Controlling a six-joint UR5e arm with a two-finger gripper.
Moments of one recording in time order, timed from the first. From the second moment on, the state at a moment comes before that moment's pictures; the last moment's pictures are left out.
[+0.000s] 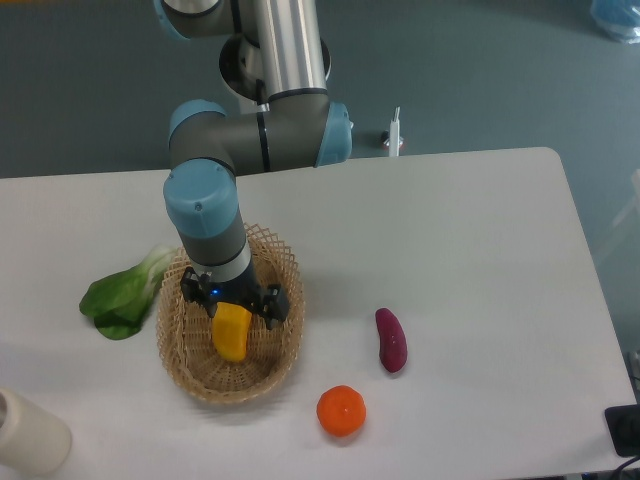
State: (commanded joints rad) arm 2.13 -1.94 -1.73 -0.92 1.62 0.42
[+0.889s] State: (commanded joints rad) arm 2.13 -1.93 -1.79 -0.87 1.63 0.30
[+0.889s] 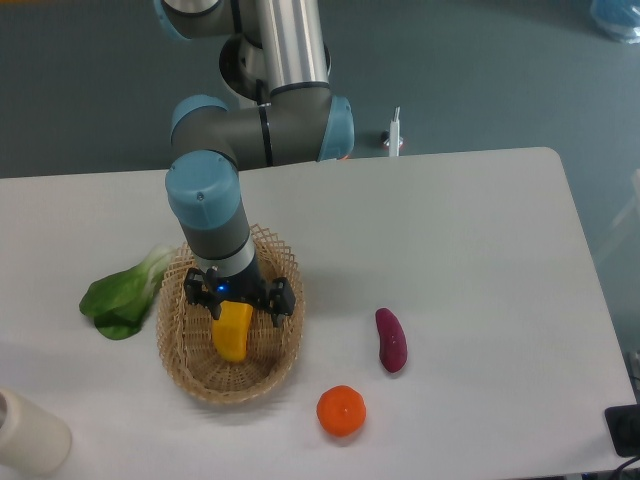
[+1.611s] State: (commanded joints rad) arm 2.10 -1.95 -1.84 -0.86 1.62 0.30
